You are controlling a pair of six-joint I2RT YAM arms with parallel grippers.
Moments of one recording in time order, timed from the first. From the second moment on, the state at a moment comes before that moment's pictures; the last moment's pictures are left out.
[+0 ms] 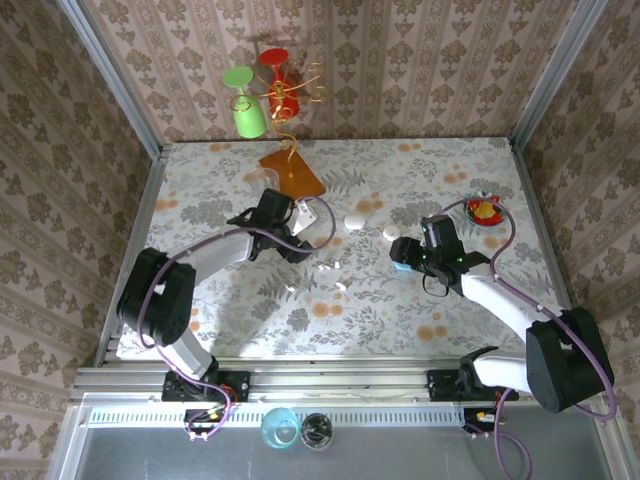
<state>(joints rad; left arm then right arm) -0.55 1.70 1.05 -0.35 0.06 0.44 0.30 1.25 0.64 -0.25 -0.05 0.63</state>
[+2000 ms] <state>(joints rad) -0.67 1.37 0.73 -0.04 0.19 0.75 0.32 1.38 0.85 -0.17 -0.59 0.46</state>
